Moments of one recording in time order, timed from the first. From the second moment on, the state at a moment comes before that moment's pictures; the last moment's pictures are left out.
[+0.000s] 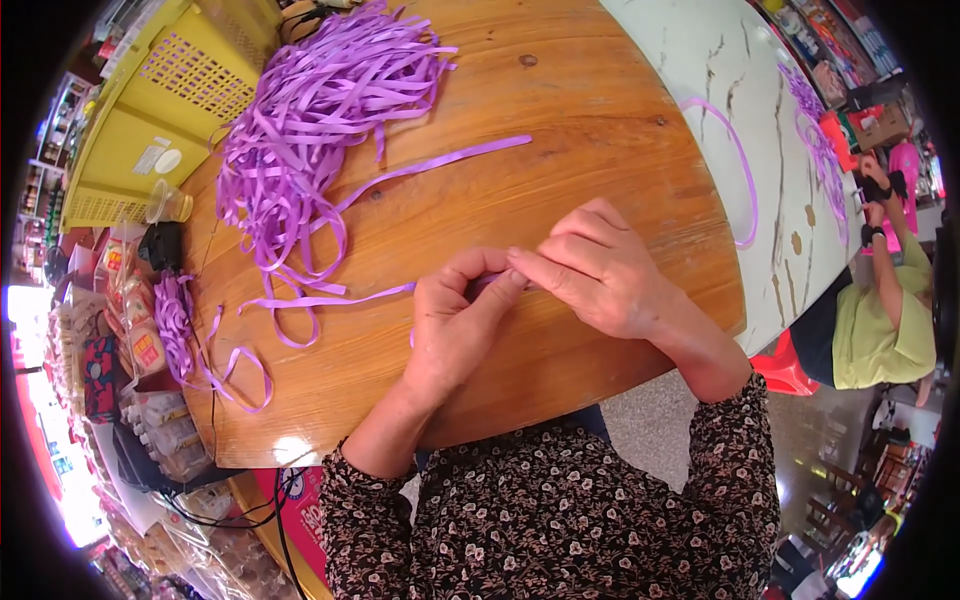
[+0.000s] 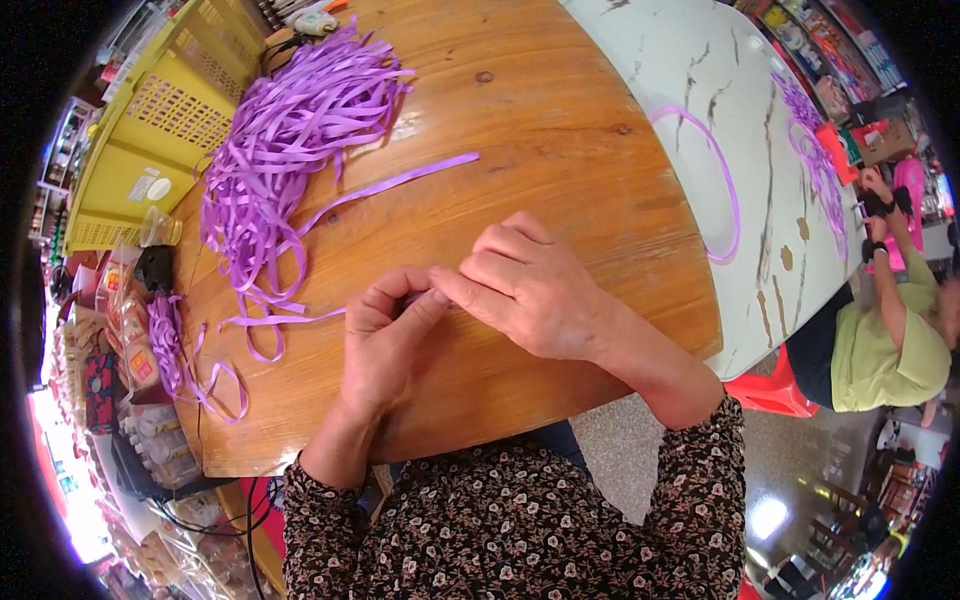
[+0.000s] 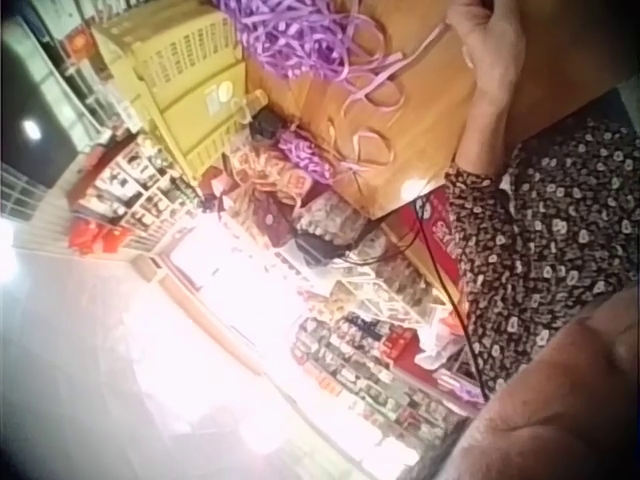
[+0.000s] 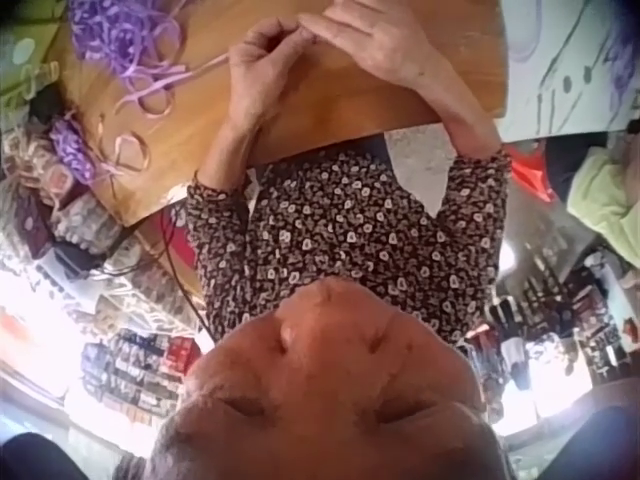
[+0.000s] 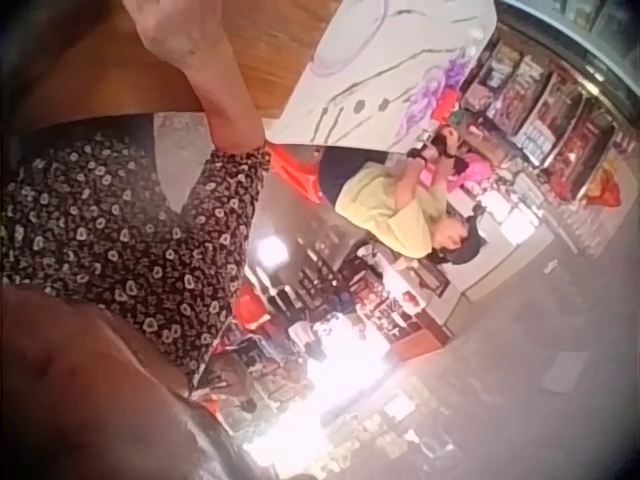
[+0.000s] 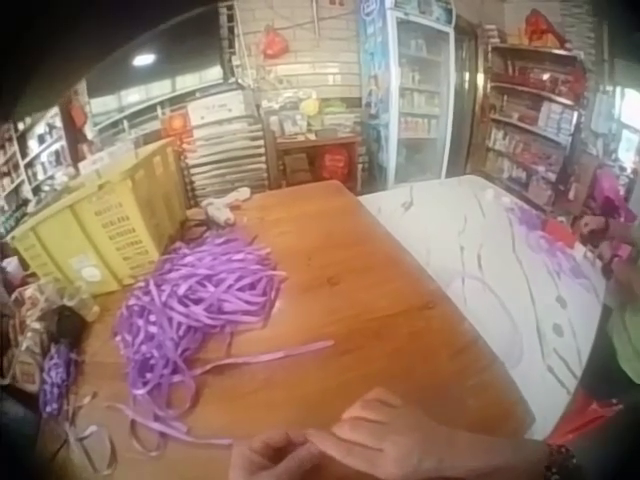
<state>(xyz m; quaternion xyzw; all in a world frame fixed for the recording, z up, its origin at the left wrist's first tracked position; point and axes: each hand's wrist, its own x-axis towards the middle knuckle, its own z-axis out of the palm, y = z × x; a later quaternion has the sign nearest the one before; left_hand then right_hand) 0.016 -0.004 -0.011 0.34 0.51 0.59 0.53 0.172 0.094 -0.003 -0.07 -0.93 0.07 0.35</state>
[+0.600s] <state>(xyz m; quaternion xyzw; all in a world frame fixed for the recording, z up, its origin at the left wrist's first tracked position) 0.008 -0.011 0.007 0.46 0.56 0.59 0.36 0.169 0.101 0.004 -0.08 -0.90 0.06 0.42</state>
